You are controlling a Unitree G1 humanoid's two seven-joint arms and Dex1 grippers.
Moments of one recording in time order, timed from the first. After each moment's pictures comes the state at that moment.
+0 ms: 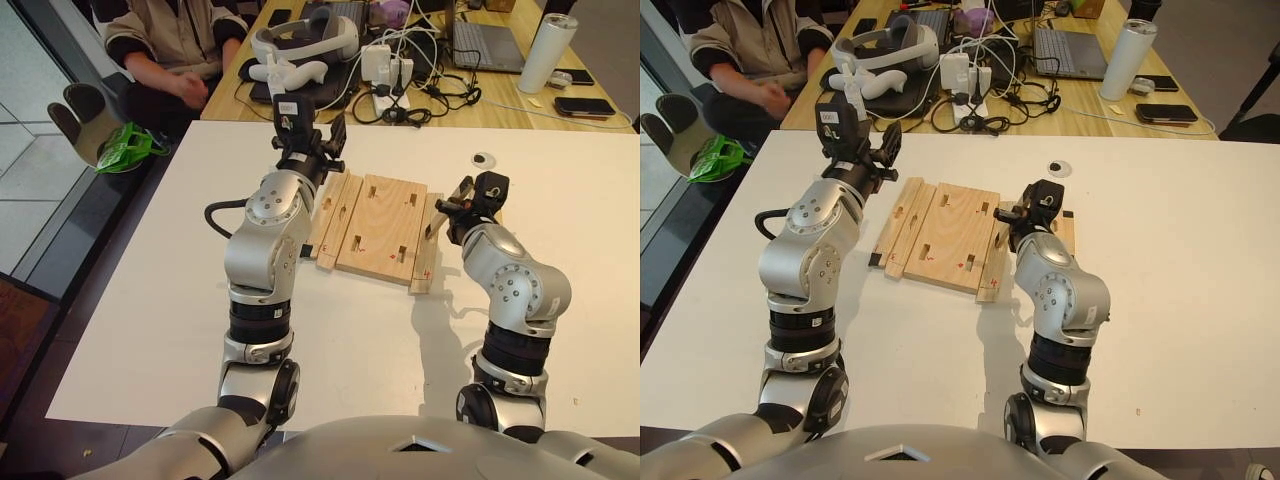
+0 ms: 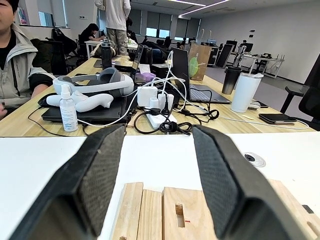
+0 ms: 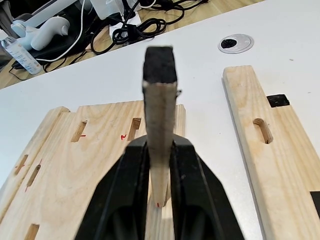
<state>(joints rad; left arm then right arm) -0.50 -0.01 0.01 -0.25 -0.15 0.72 0.00 -0.33 0.12 -0.15 -0.36 0.28 1.11 -0.29</state>
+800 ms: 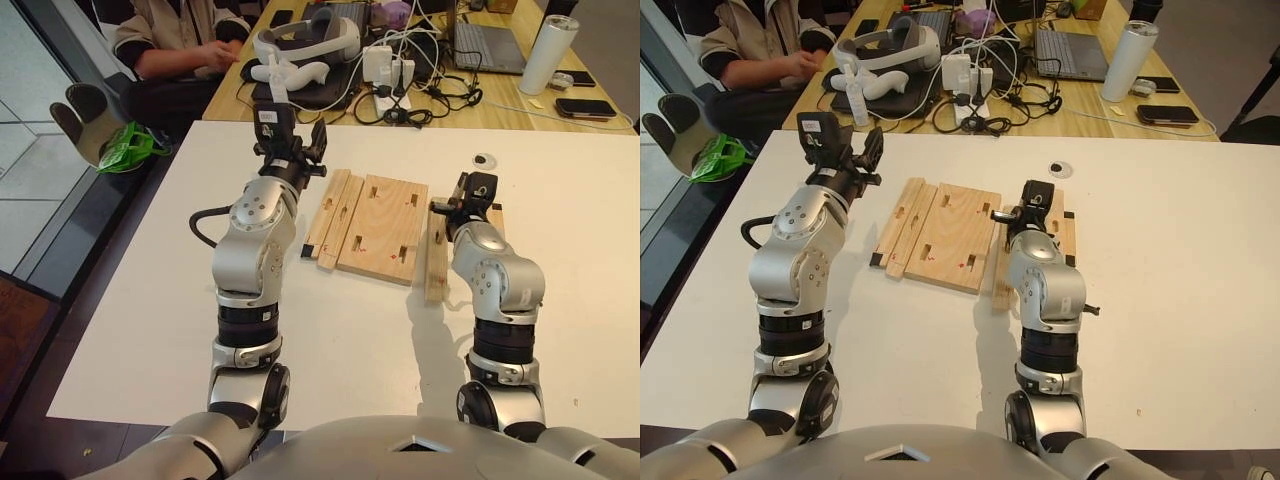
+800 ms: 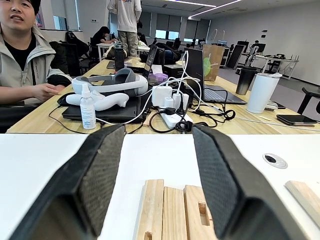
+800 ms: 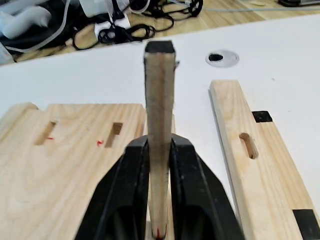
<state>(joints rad) -0.46 0.04 0.05 -0.23 -0.15 0.66 -0.02 -0.34 0.10 -0.10 -0.20 0.11 1.01 -0.29</state>
